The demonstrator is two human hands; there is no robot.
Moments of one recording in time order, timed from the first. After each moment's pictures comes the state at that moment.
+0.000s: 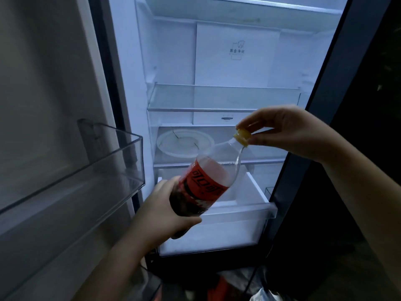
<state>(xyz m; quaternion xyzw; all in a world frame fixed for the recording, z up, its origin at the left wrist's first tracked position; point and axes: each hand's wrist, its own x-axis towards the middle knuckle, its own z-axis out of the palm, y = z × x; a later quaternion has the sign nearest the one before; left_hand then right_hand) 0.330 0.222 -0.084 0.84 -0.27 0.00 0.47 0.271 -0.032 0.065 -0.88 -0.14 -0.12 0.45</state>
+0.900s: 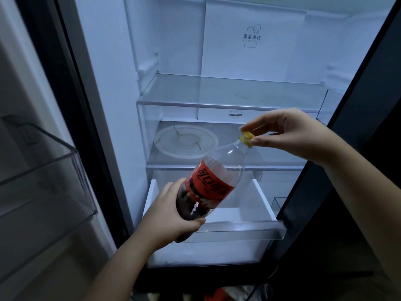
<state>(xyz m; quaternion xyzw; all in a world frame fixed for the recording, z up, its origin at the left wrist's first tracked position) 0.381 0.168 -0.125 0.84 -0.25 -0.01 0.48 0.346 -0.094 0.036 -0.89 -0.15 -0.09 0.42</state>
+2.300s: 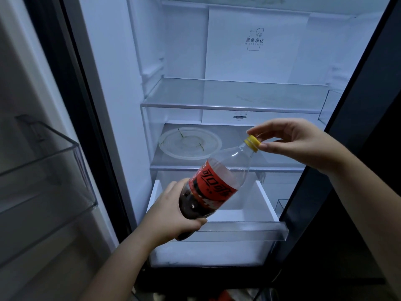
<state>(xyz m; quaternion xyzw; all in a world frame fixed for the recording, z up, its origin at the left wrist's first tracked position) 0.378 0.166 -0.120 0.85 -0.25 -0.04 0.47 0.338 -0.110 0.017 -0.86 -0.17 -0.09 0.47</state>
